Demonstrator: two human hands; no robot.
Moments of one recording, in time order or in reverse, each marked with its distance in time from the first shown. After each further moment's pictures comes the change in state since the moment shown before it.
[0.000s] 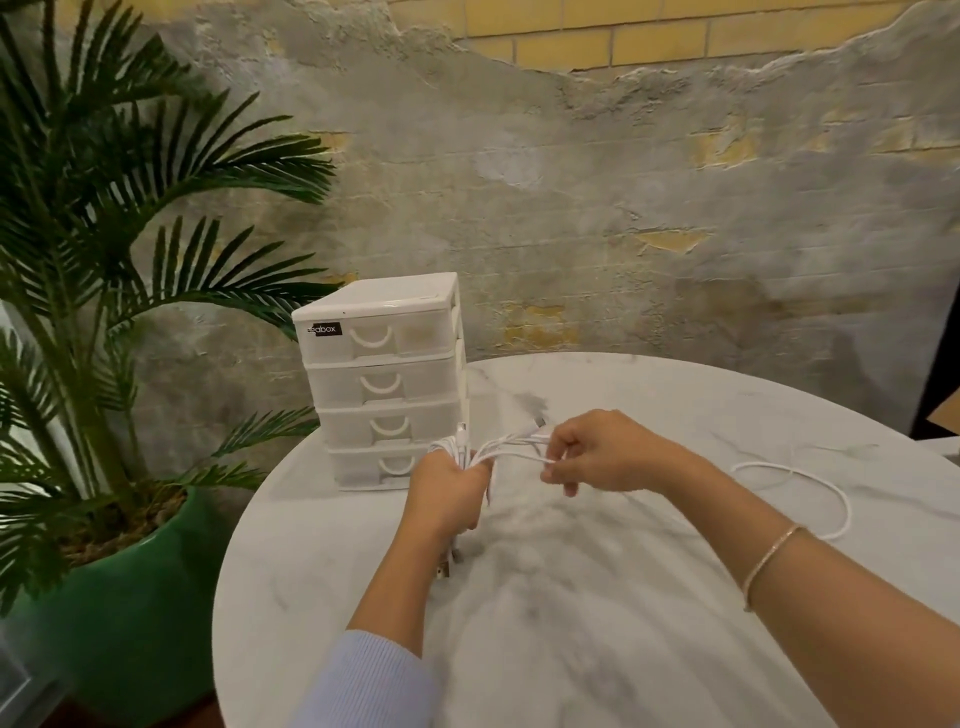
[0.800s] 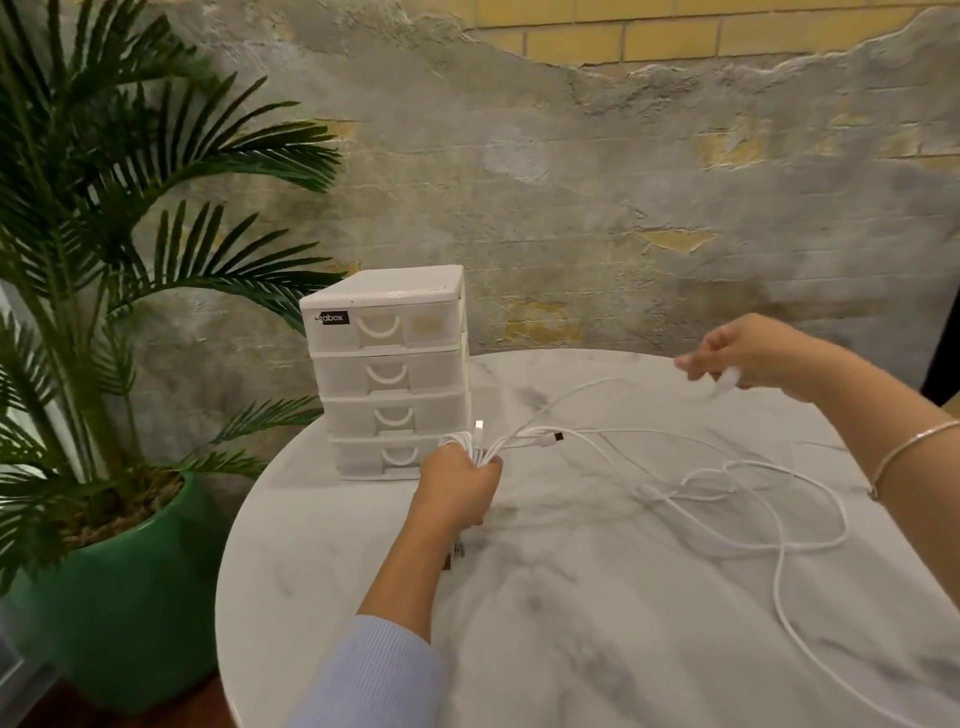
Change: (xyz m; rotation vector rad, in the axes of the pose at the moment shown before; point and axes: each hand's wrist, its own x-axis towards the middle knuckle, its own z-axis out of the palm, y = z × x) left_hand 0.002 -0.001 -0.001 0.172 -0.047 -0.011; right_hand -0.017 0.063 -0.103 0.167 0.324 0.318
